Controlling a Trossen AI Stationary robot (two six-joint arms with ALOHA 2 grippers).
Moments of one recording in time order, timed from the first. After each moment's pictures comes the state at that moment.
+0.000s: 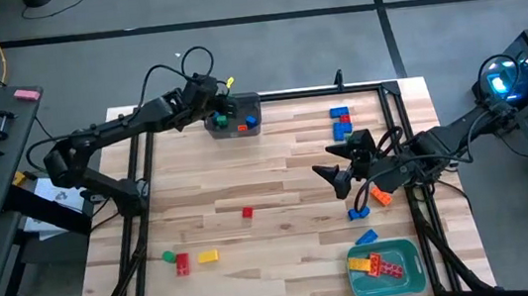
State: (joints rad) left arm 0.50 1.45 1.17 -0.42 -0.35 -0.52; right arm 0.46 1.20 1.26 -0.65 0.81 0.89
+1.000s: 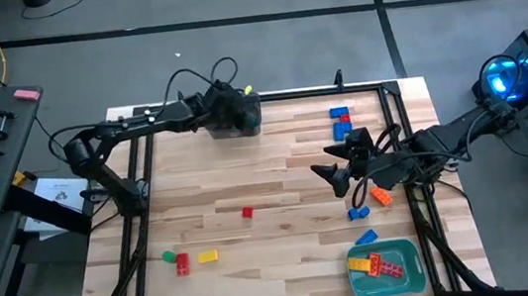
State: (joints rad) left arm 0.48 1.62 1.17 -0.32 -0.01 -0.42; right arm 0.43 1.20 1.26 -0.64 0.77 0.91
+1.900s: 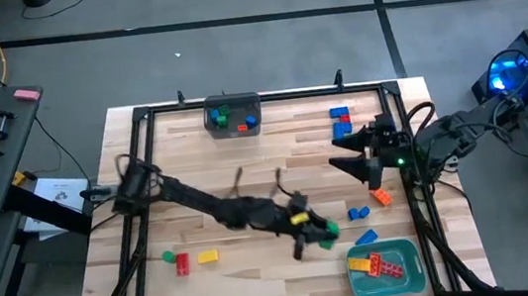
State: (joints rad) left arm -0.29 2.07 1.33 0.79 -0.05 -0.61; right arm 0.48 1.04 1.26 -0.41 0.69 0.72
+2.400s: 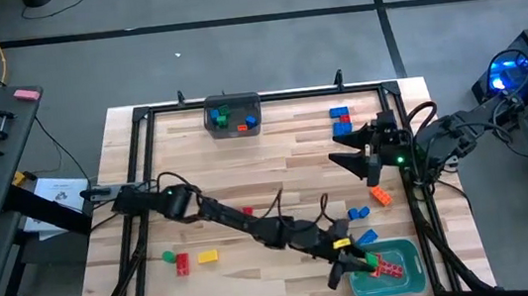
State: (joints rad) left arm -0.34 2.49 1.93 0.61 0.05 -0.48; right arm 0.48 1.04 1.26 -0.41 0.73 0.73
